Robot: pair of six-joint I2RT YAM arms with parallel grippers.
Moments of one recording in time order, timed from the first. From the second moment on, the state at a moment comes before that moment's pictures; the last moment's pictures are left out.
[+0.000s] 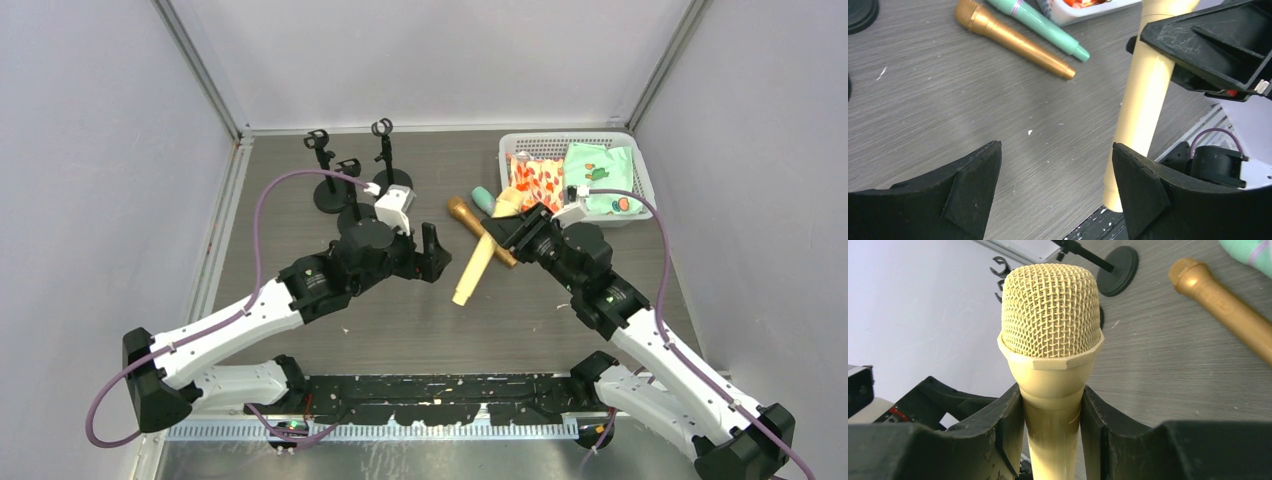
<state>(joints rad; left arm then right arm) -1.00 1.09 1.02 -0.33 -0.25 -0.55 0.56 0.78 0.66 -0.05 0.02 0.99</state>
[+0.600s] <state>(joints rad) -1.05 1.15 1.02 -0.21 -0.17 -0.52 0.56 0.81 0.66 0.11 -0.09 1.01</state>
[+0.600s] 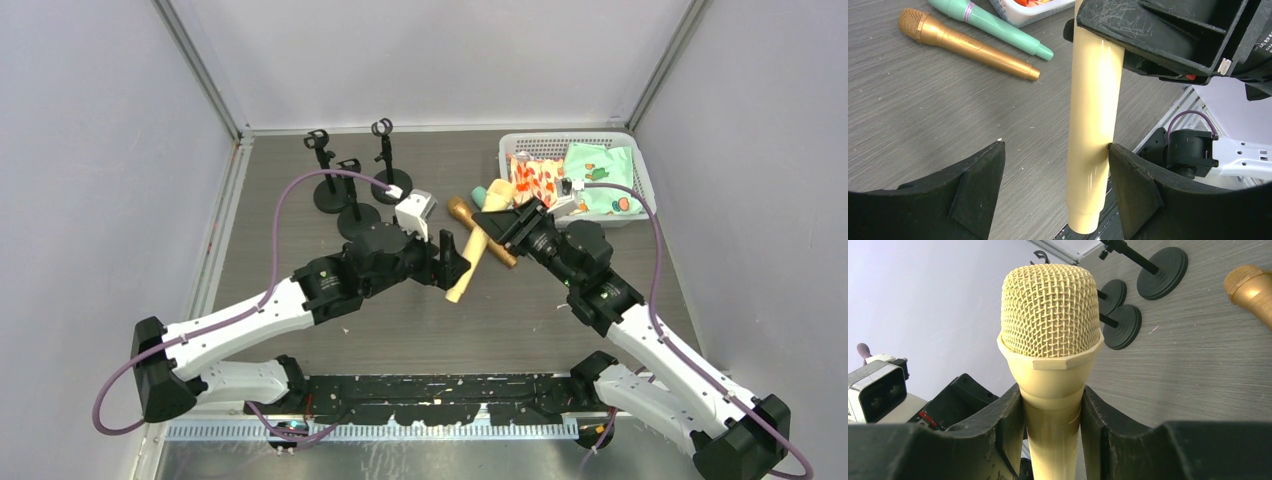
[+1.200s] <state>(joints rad) -1.06 1.23 1.06 -0.15 -0.15 -0.51 0.57 0.87 0.64 0.28 -0.17 1.12</state>
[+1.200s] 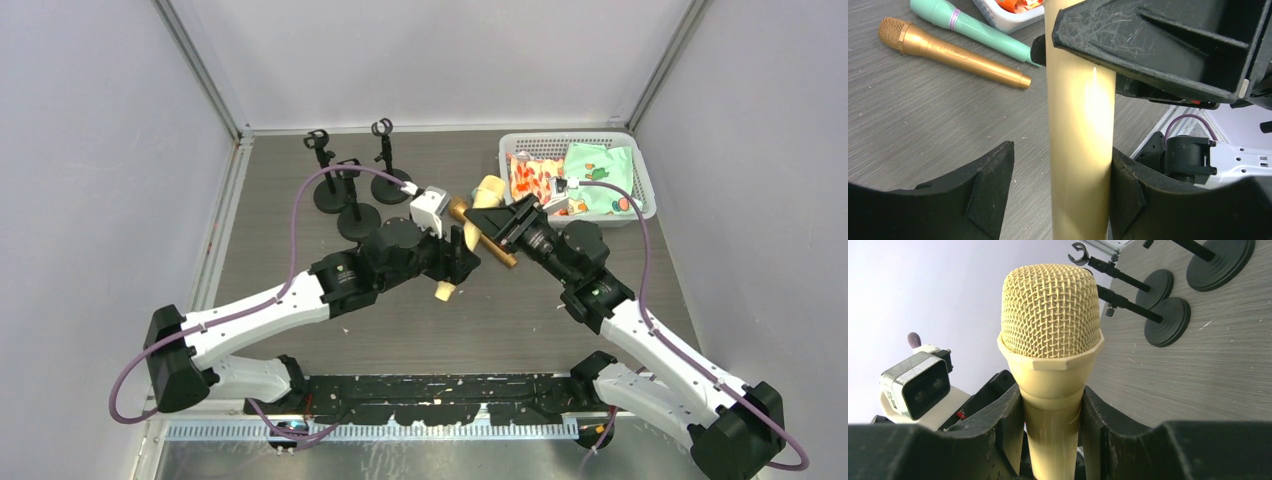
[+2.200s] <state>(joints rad) -1.06 1.24 1.04 -0.13 -0.10 -0.49 0.57 0.93 0.69 0.18 -0.16 1.13</state>
